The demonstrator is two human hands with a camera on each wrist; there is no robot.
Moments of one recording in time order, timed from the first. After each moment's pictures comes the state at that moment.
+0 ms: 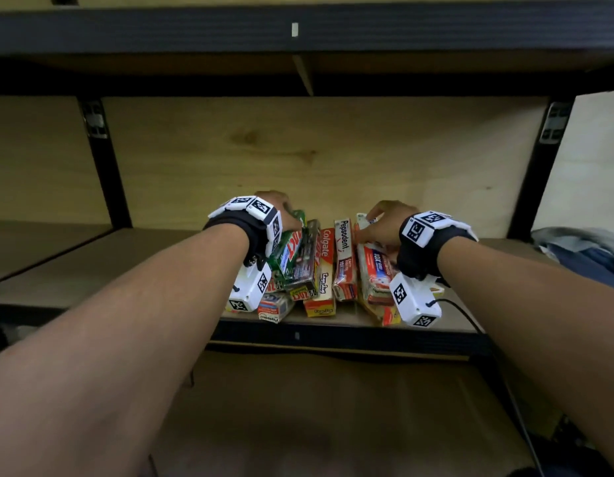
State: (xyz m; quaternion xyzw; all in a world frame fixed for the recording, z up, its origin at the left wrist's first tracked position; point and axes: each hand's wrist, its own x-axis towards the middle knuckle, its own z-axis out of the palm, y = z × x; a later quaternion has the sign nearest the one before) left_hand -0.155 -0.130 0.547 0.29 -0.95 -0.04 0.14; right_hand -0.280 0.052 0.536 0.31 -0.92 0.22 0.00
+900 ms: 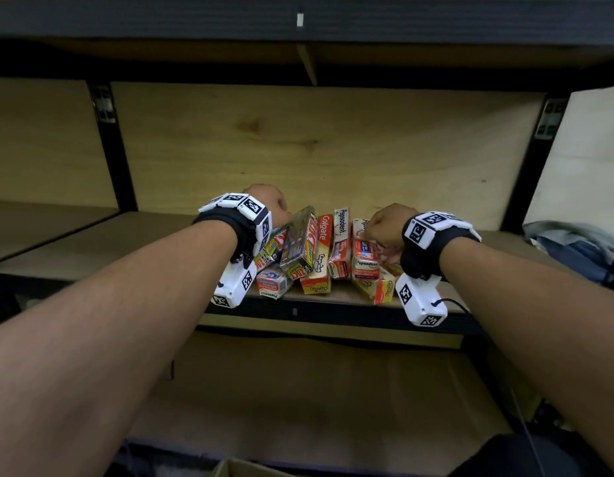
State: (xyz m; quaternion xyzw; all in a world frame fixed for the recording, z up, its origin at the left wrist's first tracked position) left_hand -0.124 -0.120 0.530 0.29 -0.94 -0.05 0.17; right_hand -0.262 0.077 0.521 0.35 -0.92 0.16 -0.02
